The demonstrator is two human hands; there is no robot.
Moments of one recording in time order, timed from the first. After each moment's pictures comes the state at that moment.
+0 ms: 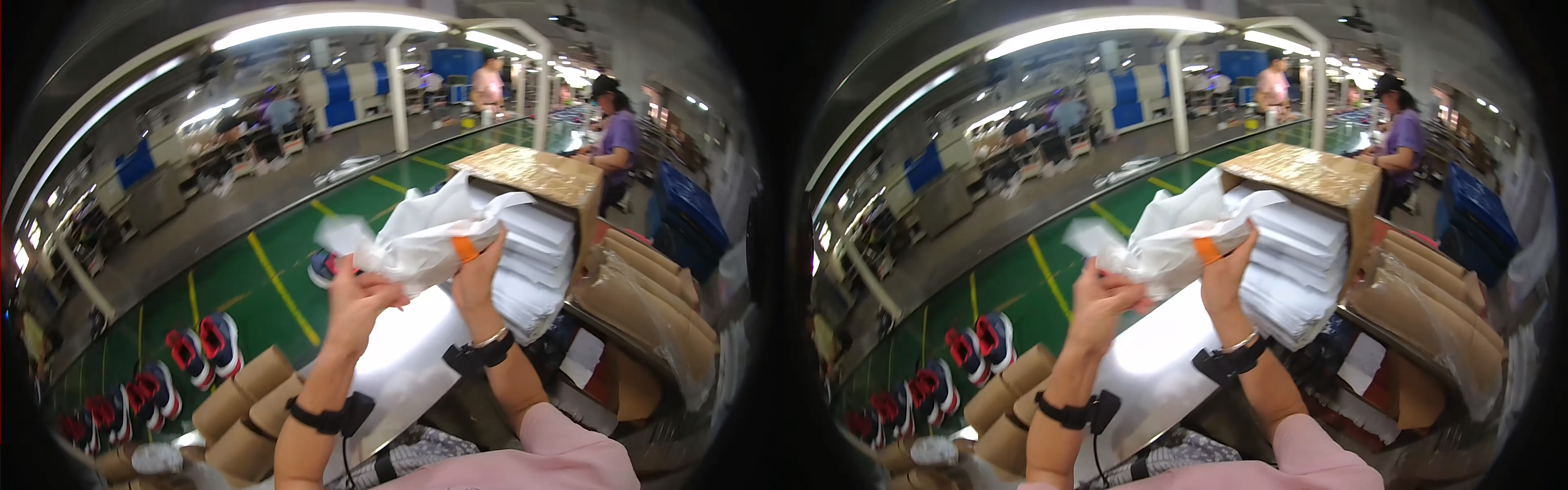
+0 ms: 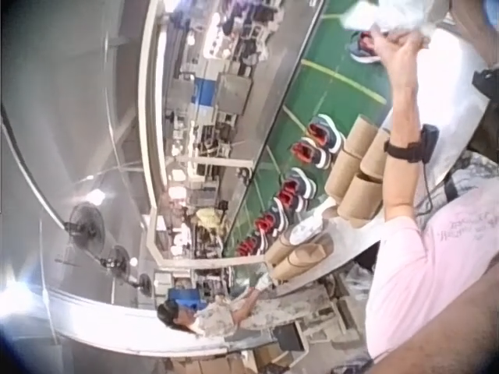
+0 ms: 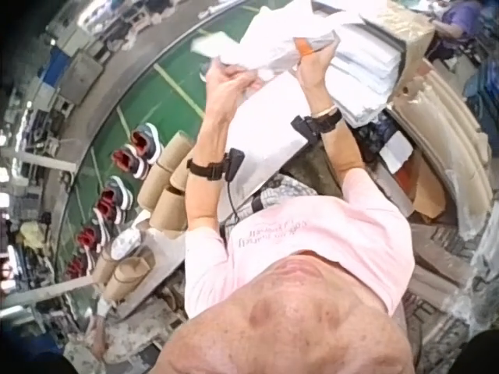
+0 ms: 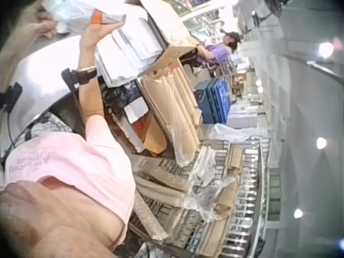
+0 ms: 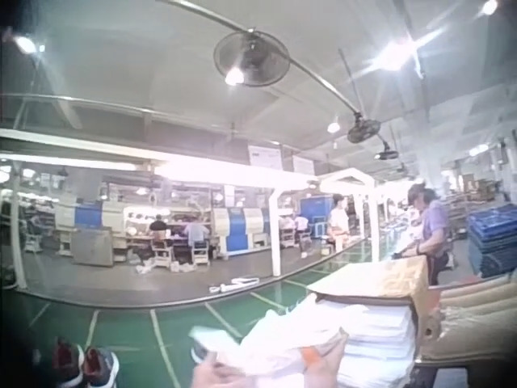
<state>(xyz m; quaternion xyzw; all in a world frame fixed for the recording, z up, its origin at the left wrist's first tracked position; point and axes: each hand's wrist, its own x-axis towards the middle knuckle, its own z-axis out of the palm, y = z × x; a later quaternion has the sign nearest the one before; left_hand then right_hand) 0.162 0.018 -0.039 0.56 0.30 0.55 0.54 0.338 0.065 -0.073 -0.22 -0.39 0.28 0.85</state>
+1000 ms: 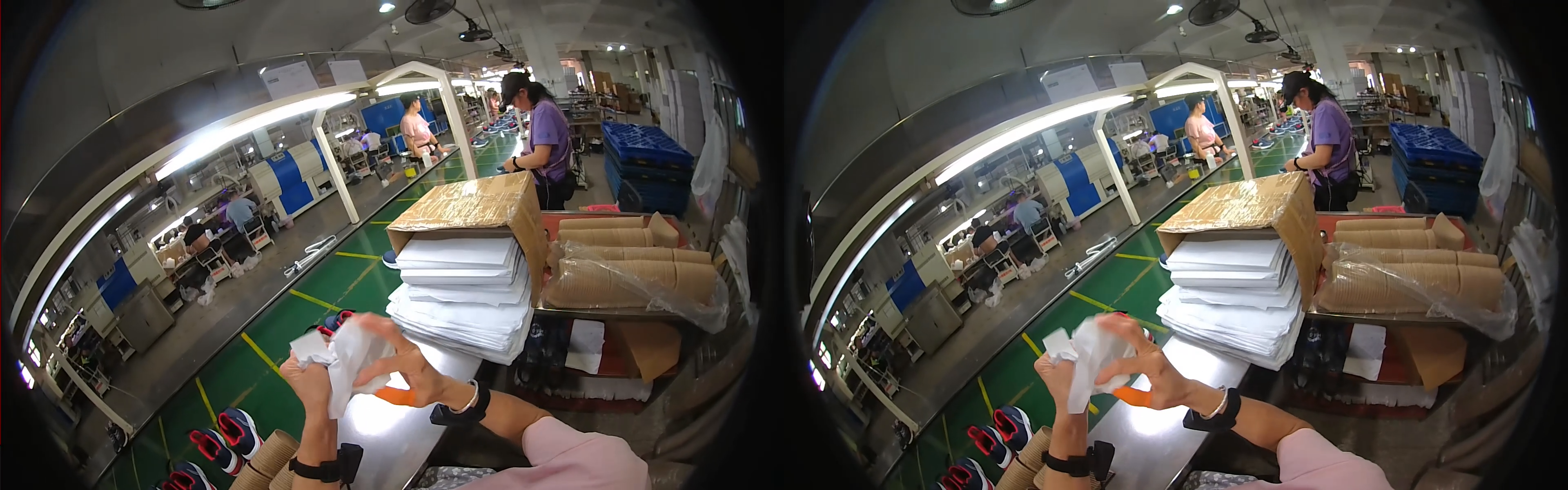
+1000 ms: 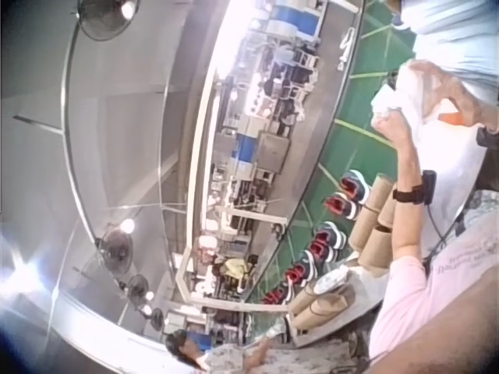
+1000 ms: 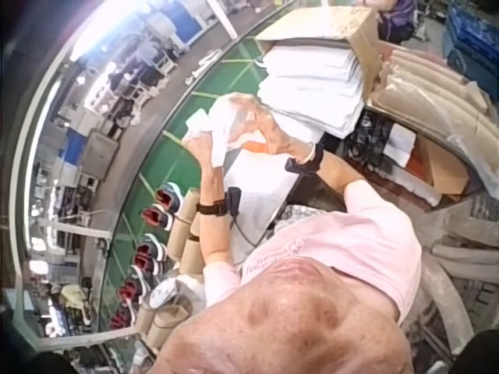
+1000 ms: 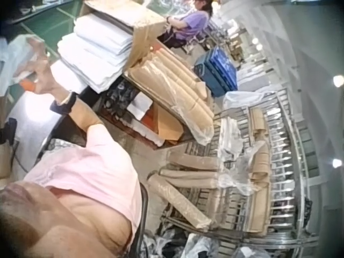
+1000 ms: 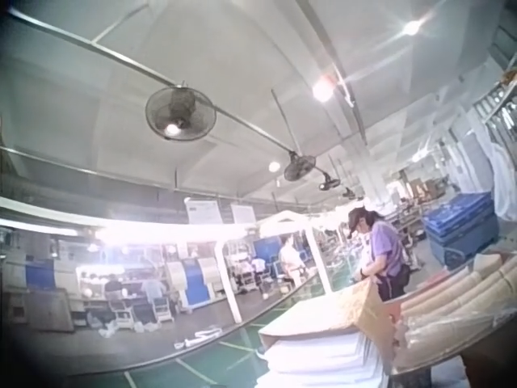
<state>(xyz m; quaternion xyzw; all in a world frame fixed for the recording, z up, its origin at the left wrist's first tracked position) 0.164 0.037 -0.050 0.57 0.35 0.69 0.27 0.328 -0.020 -0.048 -0.12 -0.74 0.05 0.66</state>
